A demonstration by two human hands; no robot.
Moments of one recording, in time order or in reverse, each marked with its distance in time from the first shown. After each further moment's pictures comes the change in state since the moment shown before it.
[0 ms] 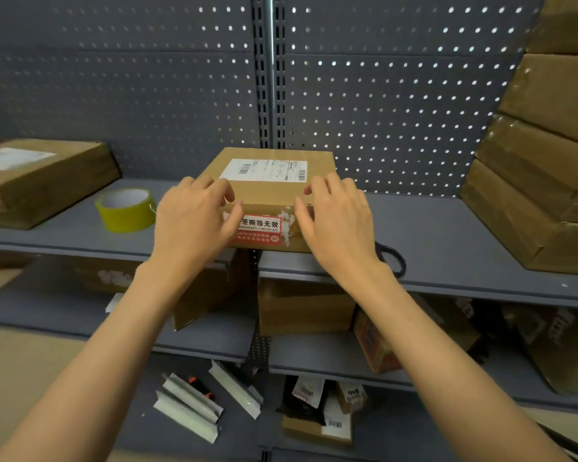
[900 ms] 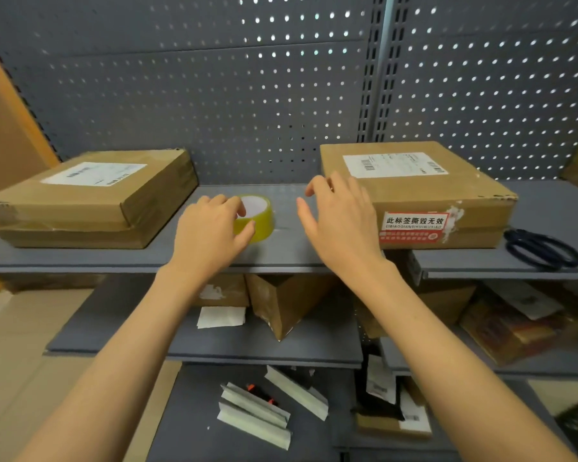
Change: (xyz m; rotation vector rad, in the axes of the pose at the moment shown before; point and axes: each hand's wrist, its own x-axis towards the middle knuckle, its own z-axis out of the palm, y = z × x) left_hand -0.022 -0.237 0.017 -0.053 -0.186 0.089; right_hand 0.036 -0.203 0.093 0.001 -0.103 0.070
